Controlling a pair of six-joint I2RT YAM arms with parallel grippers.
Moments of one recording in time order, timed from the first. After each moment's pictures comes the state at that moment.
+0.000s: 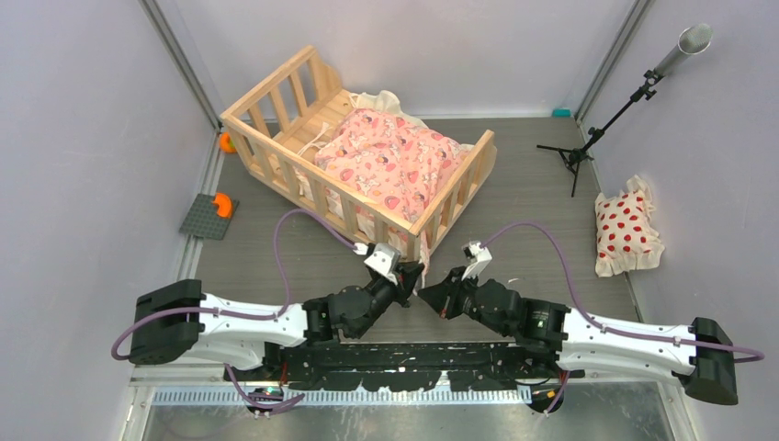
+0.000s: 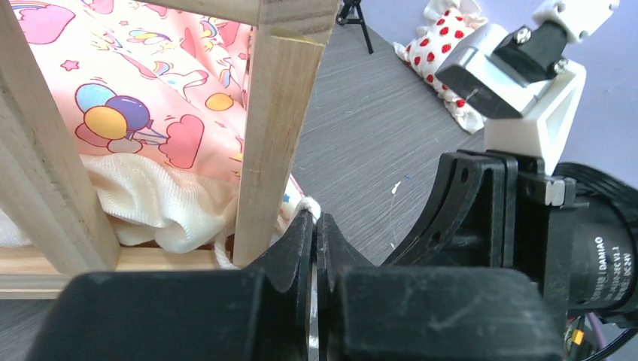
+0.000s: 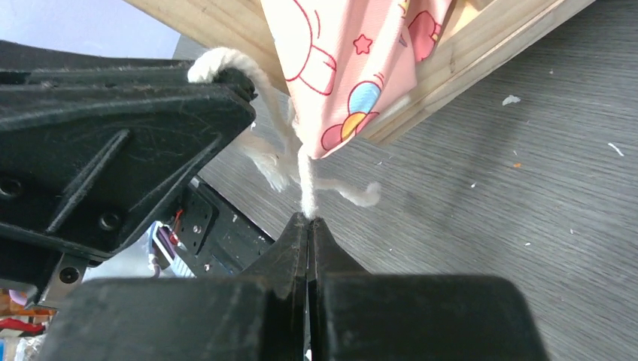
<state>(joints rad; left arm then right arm) -1.40 1.20 0.49 0.72 -0.68 -0.27 1.24 0.66 0.32 0.00 0.37 0.88</state>
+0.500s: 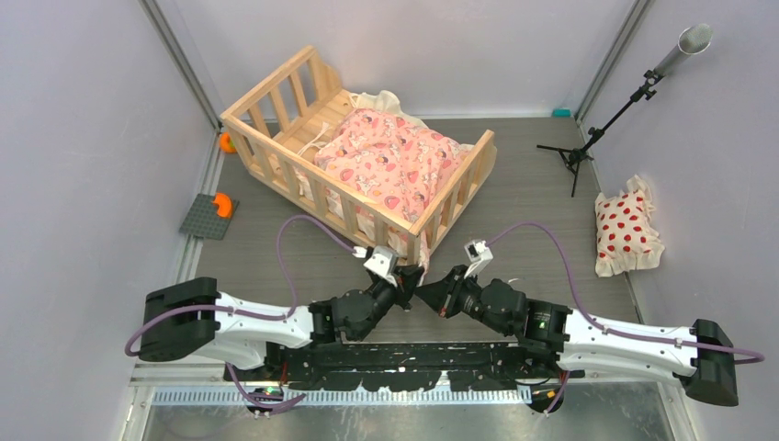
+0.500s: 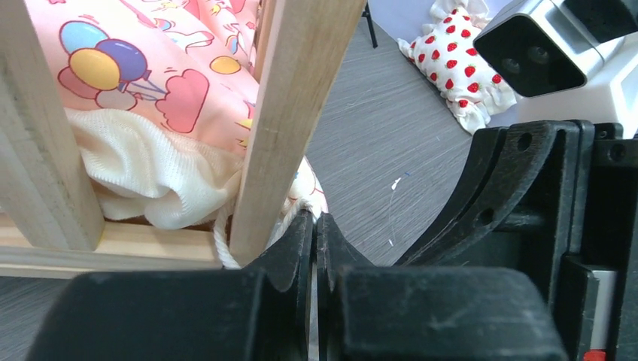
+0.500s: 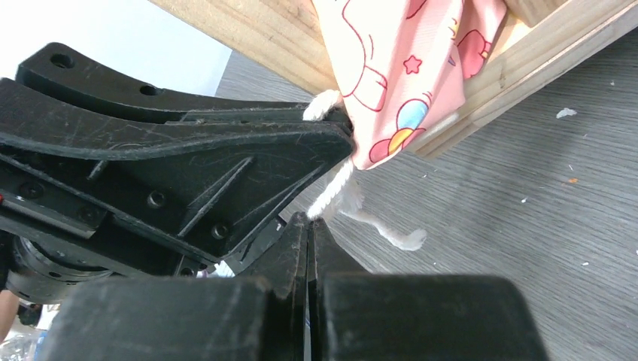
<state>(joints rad) -1.40 1.28 0.45 0.82 -0.70 -0.34 1.24 0.64 0.30 0.10 0.33 0.92</state>
